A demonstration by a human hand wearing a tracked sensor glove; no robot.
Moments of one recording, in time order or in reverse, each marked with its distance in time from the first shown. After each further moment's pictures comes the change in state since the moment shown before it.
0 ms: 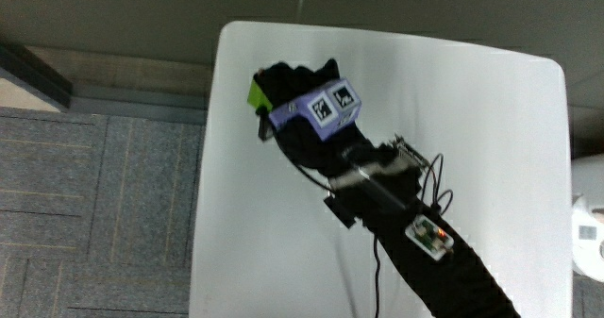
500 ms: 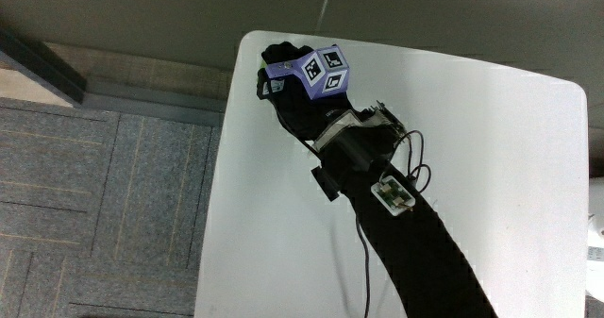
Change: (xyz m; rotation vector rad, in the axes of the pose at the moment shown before) arm 0.034 0.035 -0.035 -0.043 -0.015 -0.126
